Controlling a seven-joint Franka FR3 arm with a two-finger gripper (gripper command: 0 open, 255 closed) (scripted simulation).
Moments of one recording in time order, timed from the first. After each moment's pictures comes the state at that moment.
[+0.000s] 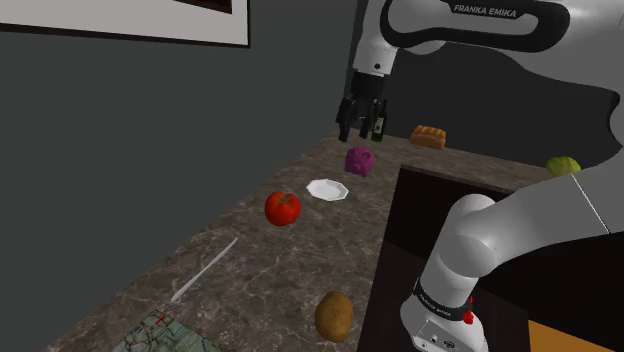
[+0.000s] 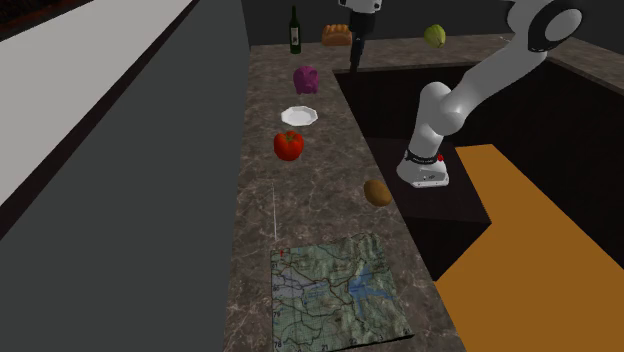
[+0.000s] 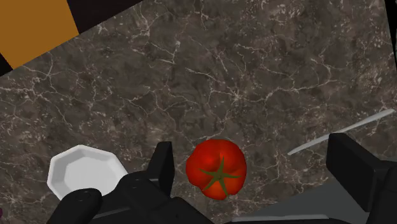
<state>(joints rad) -0.02 -0.76 -0.01 -2.28 0.07 1.57 0.12</state>
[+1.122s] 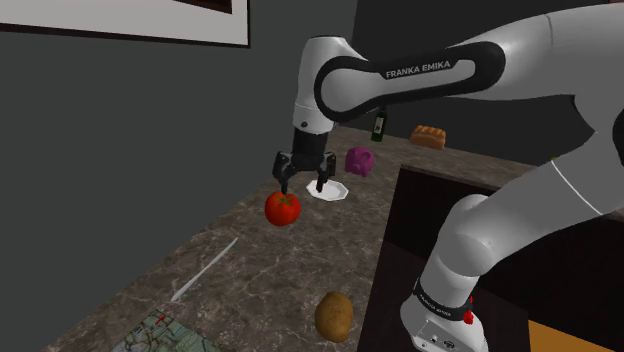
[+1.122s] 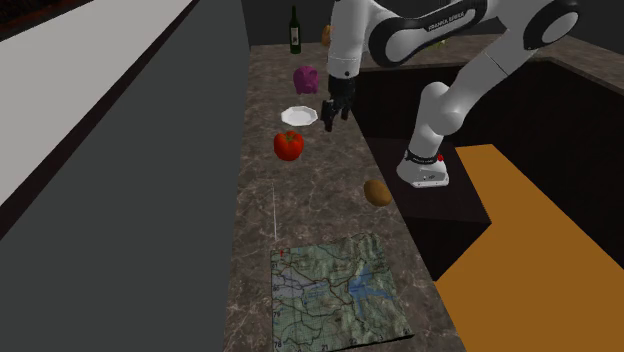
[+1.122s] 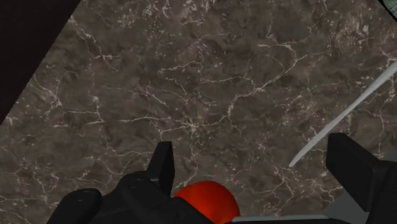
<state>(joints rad) -0.05 -0.58 0.36 -2.43 0.25 1.92 0.74</state>
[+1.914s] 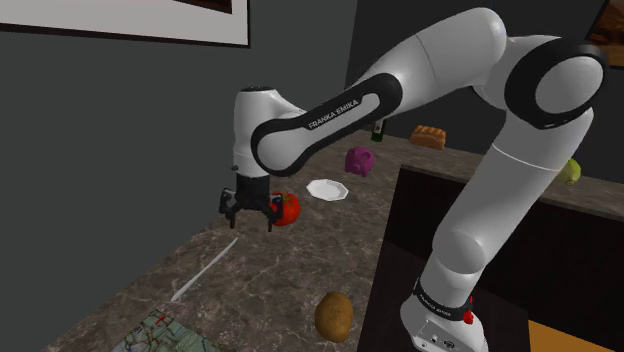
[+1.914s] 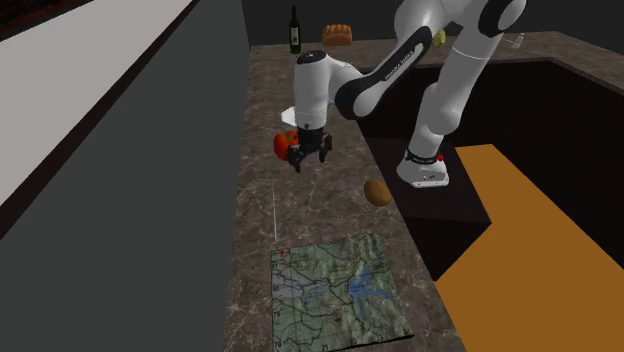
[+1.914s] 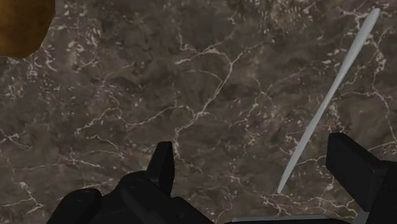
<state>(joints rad) -0.15 -0.11 0.64 -2.28 0.13 2.22 1.32</state>
